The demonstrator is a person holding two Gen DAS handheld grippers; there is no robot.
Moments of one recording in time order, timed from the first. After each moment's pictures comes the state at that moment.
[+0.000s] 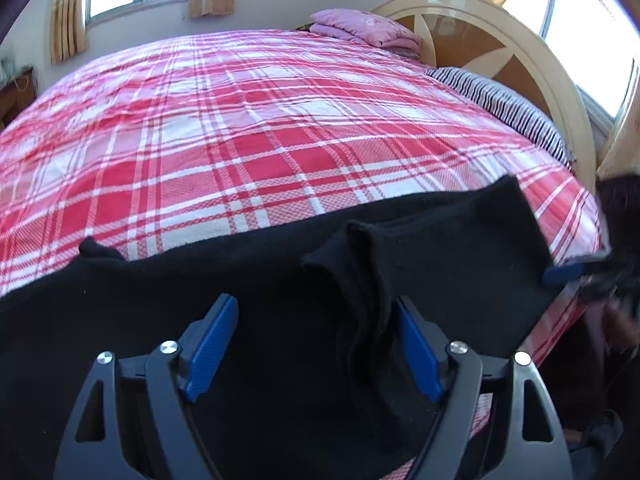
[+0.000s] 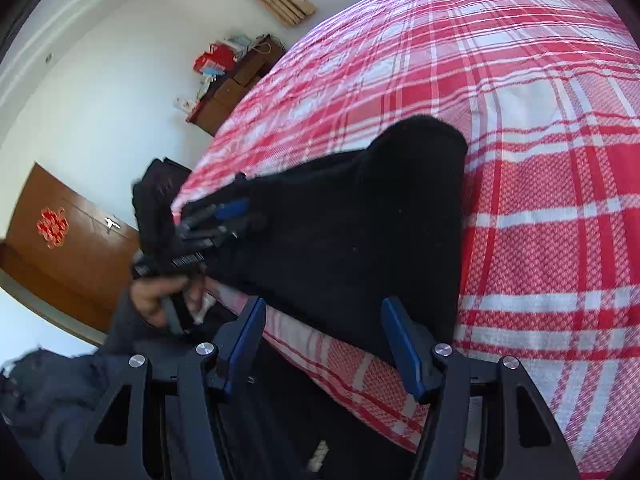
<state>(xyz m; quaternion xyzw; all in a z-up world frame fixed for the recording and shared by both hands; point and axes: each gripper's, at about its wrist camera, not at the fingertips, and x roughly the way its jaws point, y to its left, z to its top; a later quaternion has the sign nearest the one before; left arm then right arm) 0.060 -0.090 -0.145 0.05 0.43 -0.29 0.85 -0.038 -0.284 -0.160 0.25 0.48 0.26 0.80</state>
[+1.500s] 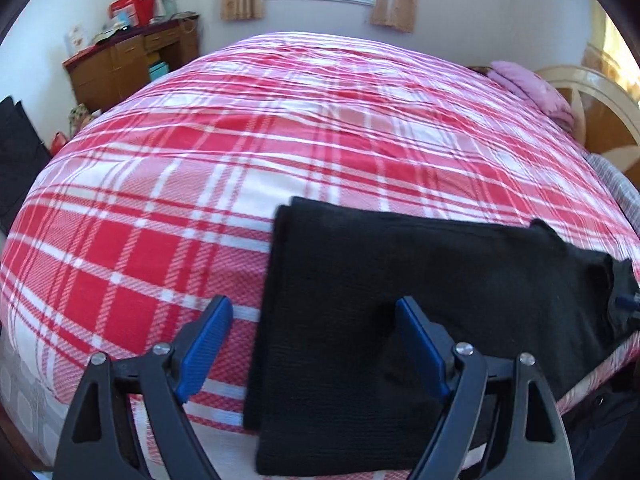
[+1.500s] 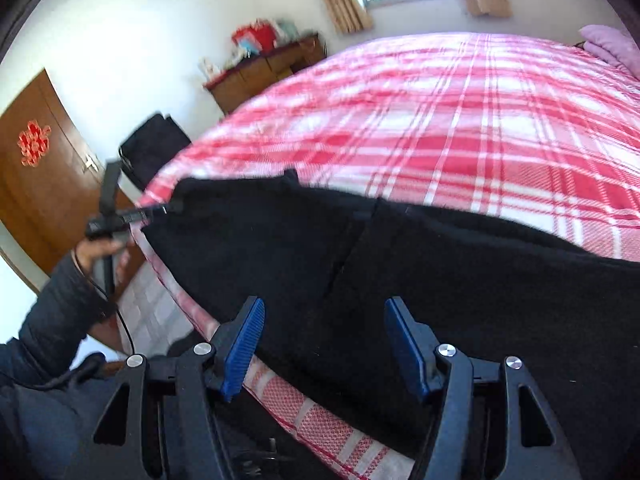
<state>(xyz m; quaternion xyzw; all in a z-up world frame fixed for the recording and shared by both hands) 0.075 0.209 -0.146 -0.02 0.44 -0.04 0.90 -0.008 -0.134 -0.154 0.09 0.42 0.27 0.86</state>
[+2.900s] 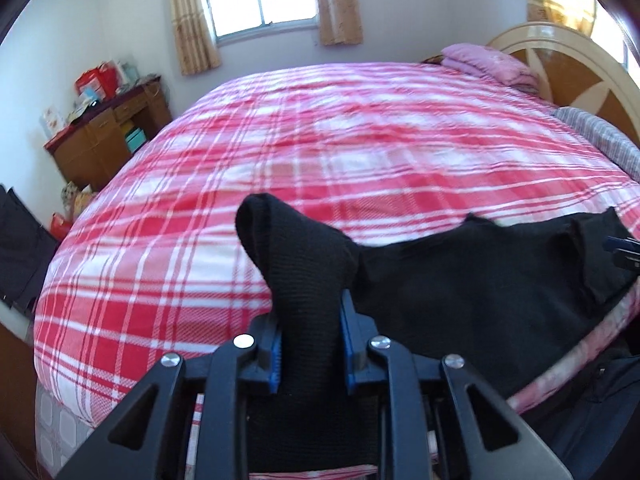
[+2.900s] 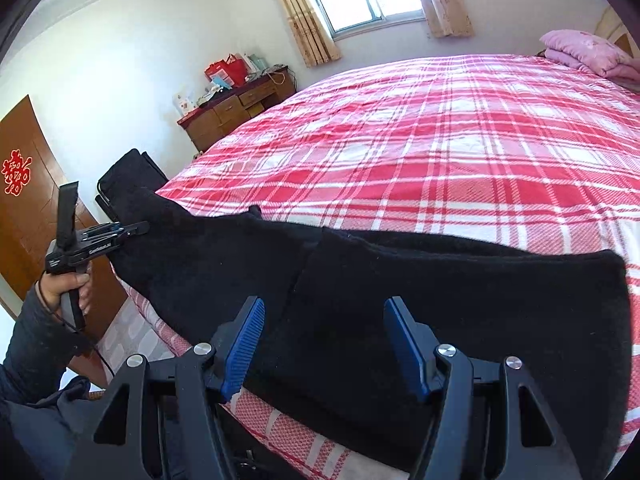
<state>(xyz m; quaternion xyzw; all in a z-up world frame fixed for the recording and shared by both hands) 0.047 0.144 -0.092 0.08 0.38 -0.08 0.92 -0.009 -0.151 -0.149 0.11 0.38 0.21 0.89</state>
